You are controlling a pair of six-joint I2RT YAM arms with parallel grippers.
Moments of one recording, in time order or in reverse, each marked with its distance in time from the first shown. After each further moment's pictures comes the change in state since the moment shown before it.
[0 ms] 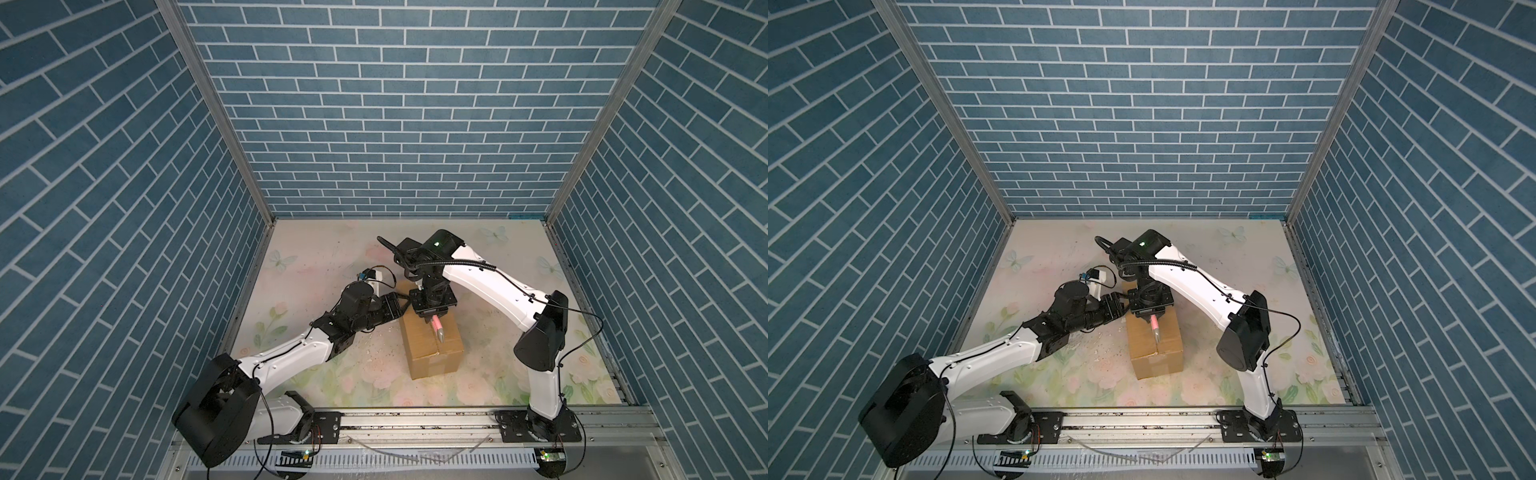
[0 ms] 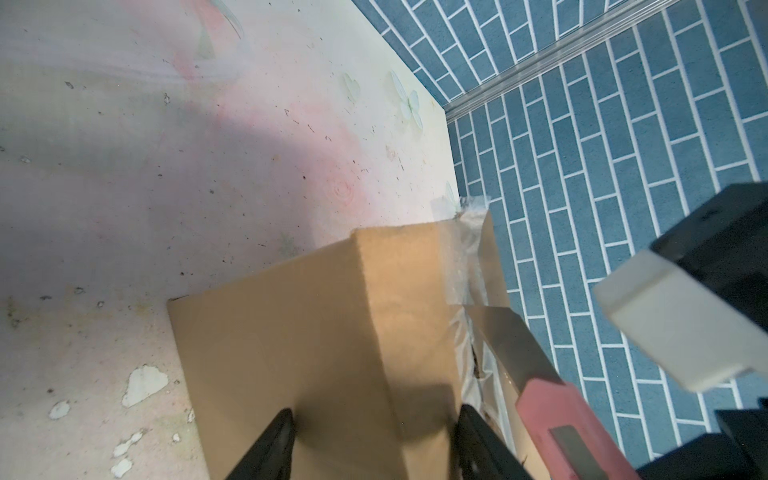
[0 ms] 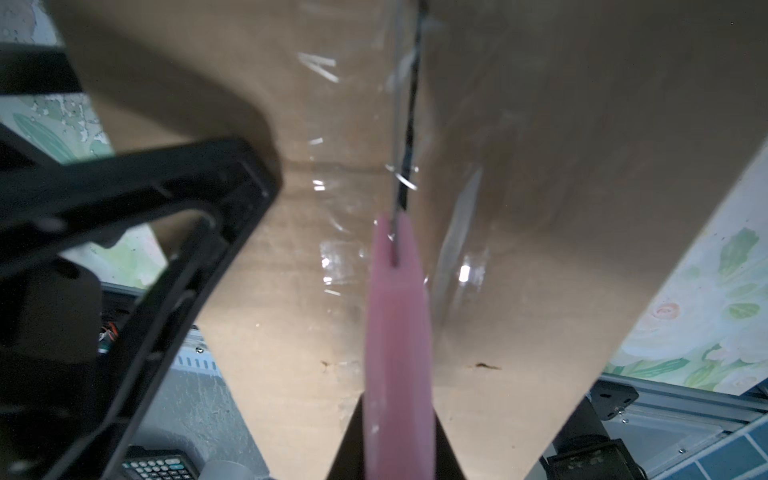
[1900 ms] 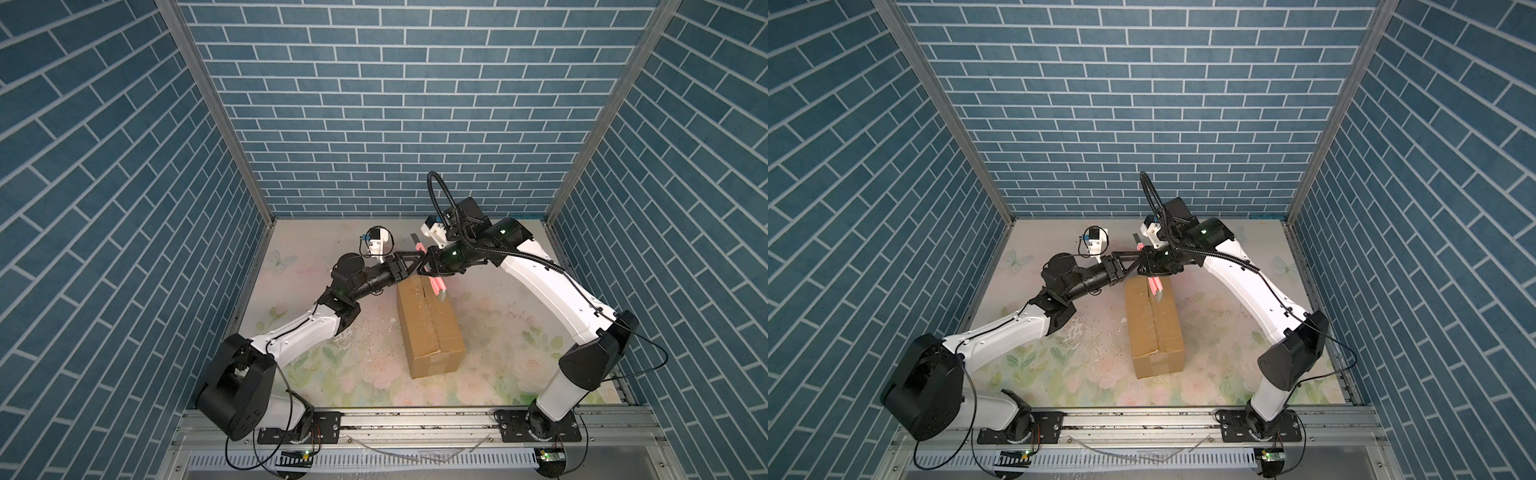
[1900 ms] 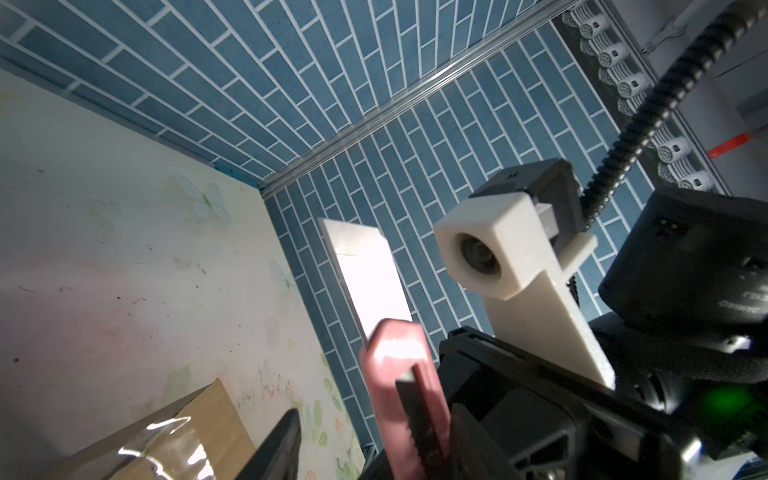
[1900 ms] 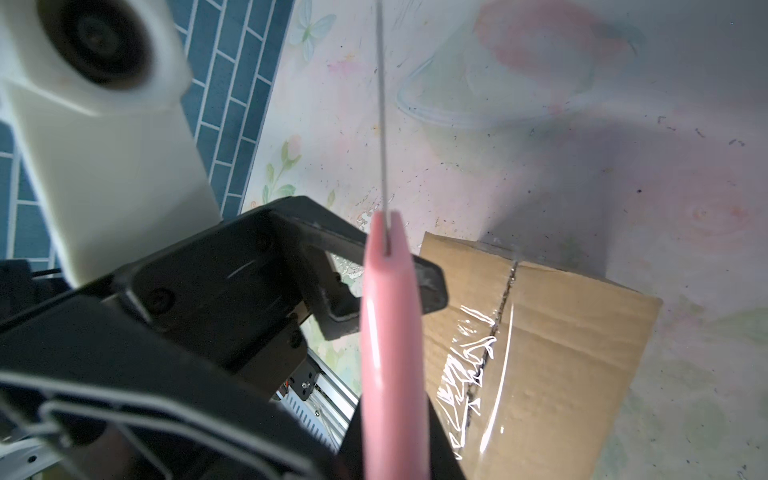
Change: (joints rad) left arm 0.088 0.161 0.217 0.491 0.258 -0.161; right arm -0.244 -0.297 -0.197 0.581 -0.293 -0.240
